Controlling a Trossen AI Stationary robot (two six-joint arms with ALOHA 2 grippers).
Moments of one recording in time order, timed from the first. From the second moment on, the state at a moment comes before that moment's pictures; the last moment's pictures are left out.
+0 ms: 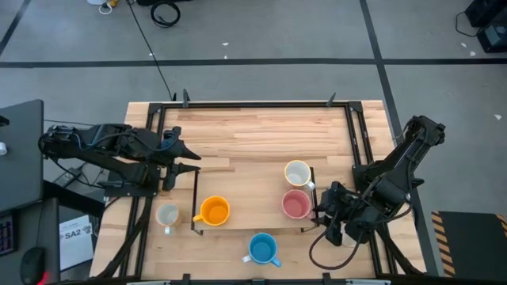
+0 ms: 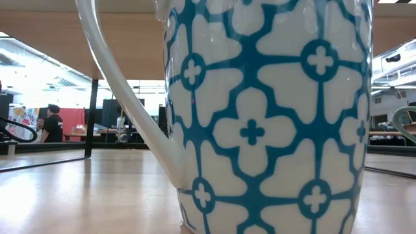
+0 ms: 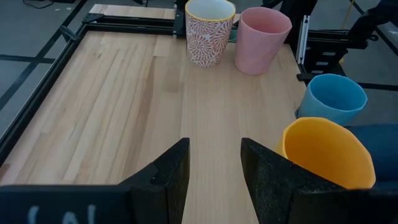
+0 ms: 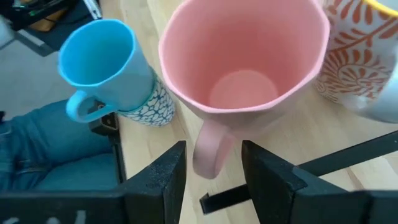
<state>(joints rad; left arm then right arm) -0.20 0.91 1.19 -0.80 -0.18 -0.18 0.83 1.33 1.24 -0.91 0.53 1.09</state>
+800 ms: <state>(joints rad) -0.30 0.91 1.19 -1.19 -0.06 -0.97 0.83 1.20 1.24 -0.90 0.67 0.88</state>
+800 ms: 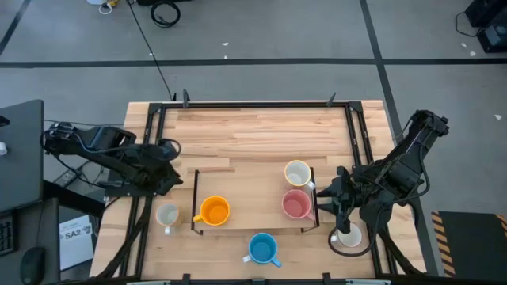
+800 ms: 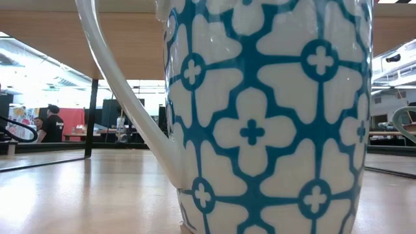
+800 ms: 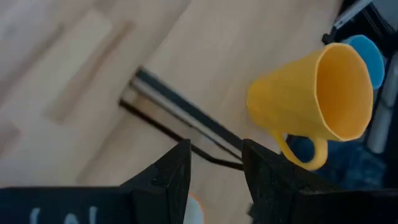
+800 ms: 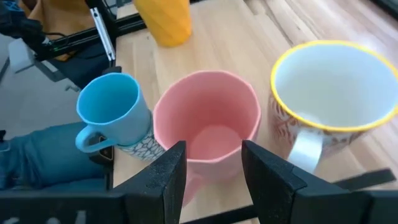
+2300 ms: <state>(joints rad) -0.62 1.25 1.19 -1.53 -0.15 -0.87 0.83 1.20 1.24 -0.71 0.66 0.32</state>
